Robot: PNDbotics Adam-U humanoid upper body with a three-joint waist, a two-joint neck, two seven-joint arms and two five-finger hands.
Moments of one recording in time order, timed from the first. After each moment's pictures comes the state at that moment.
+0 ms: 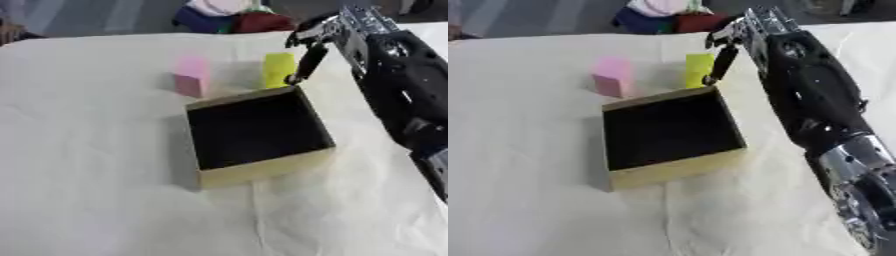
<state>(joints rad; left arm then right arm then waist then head) -0.19 0.47 0.15 -1.99 -0.35 -0.23 0.73 -1.40 -0.15 0.10 -0.54 1.38 -0.13 0.74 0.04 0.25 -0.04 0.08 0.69</state>
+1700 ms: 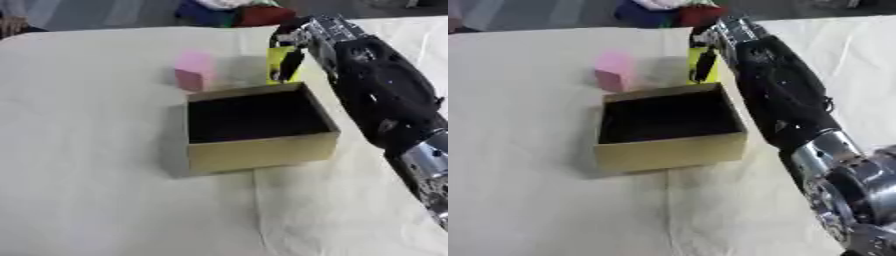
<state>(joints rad) -0.19 0.47 0.15 -1.99 -0.35 -0.23 0.73 -1.42 -0.08 0.06 -0.46 1.50 -0.09 0.56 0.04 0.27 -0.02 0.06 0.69</state>
